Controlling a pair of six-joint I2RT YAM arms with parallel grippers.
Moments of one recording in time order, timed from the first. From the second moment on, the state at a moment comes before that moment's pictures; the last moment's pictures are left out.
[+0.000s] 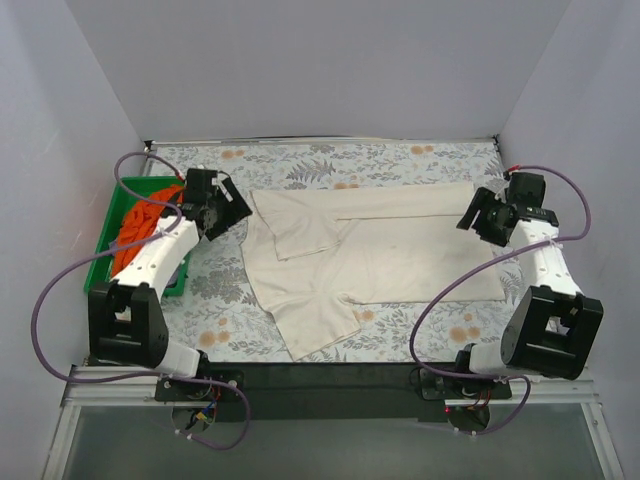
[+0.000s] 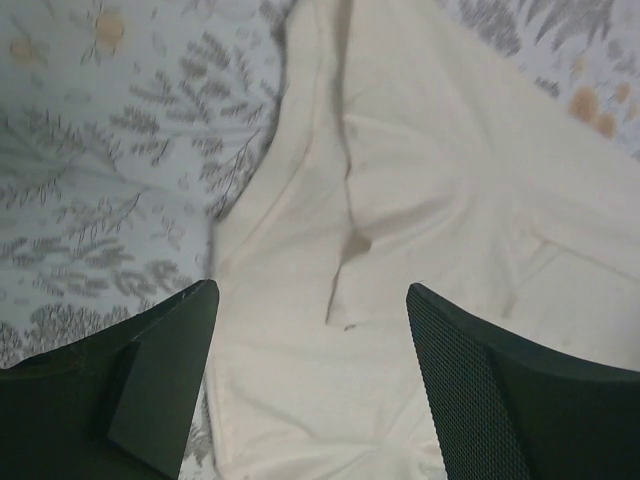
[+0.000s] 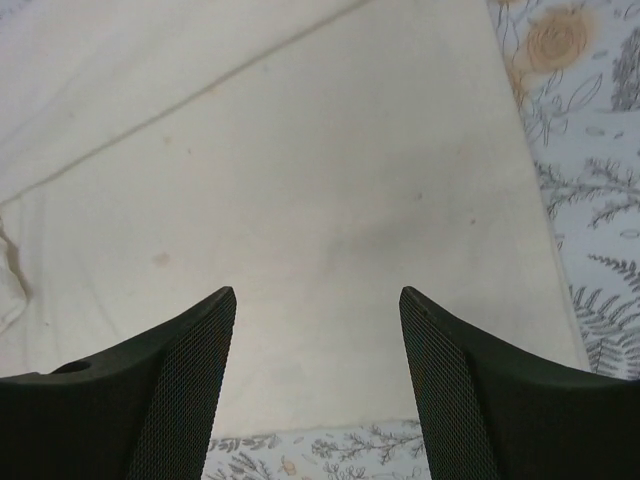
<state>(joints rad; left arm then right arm) -0.14 1.49 1.14 -0.45 -0.02 -0.67 -0.21 1.40 1.07 -0.55 -0.20 0.26</state>
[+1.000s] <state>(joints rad) -0.45 1.74 1.11 -0.48 -0.11 -0.74 0.03 1.25 0.86 -0.63 -0.23 0.20</state>
